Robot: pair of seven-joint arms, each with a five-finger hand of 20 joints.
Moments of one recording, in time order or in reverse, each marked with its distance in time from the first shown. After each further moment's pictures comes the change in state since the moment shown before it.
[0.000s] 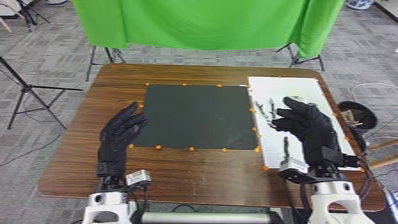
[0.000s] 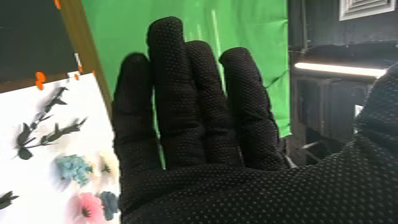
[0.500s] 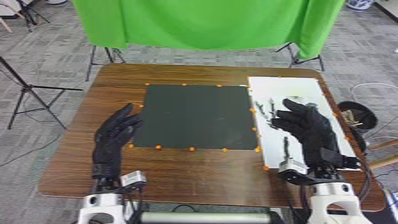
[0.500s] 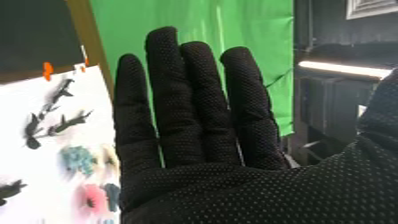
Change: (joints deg) left arm 1.2 0.0 -1.9 -0.4 -0.4 0.0 0.0; right arm -0.3 -0.2 -0.2 -0.2 -2.1 1.6 1.4
